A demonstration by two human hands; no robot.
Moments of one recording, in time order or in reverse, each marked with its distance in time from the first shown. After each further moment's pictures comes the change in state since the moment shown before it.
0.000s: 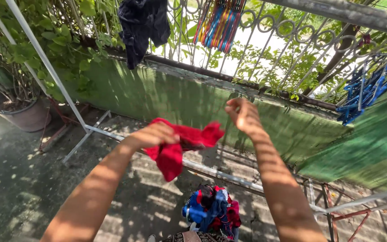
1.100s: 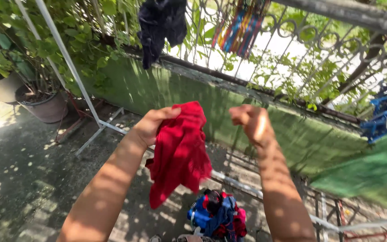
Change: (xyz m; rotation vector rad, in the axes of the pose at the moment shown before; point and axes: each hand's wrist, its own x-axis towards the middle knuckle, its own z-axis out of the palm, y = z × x) left_hand -0.012 0.042 -0.047 -1.637 -0.008 0.327; right_hand 0.000 -0.054 -0.012 1.067 -0.249 0.191
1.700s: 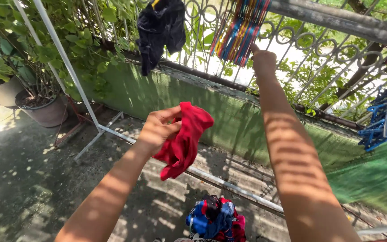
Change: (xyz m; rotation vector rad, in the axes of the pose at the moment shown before) left_hand 0.010 -0.015 0.048 0.596 0.379 0.338; right_hand 0.213 -0.036 -0.071 -0.476 0.700 0.130
